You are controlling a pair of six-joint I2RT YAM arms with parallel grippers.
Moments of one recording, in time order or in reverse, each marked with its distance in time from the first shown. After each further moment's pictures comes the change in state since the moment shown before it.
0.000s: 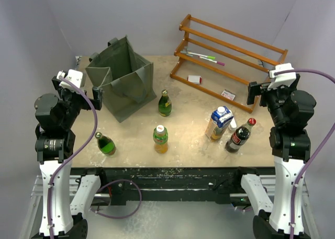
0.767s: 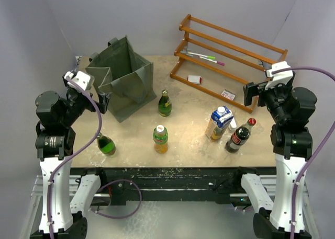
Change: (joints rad) left arm 0.001 0.014 0.001 0.003 0.206 0.039; right arm -0.005 0.027 0.045 -0.051 -0.096 -0.006
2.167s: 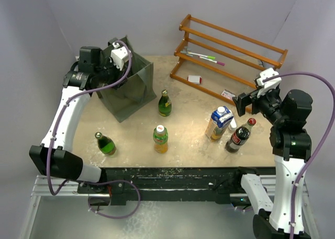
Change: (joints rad) left arm -0.222 0.695 0.421 -0.287 0.025 0.187; right arm 0.000 -0.014 -0.020 -0.101 -0.239 -0.066
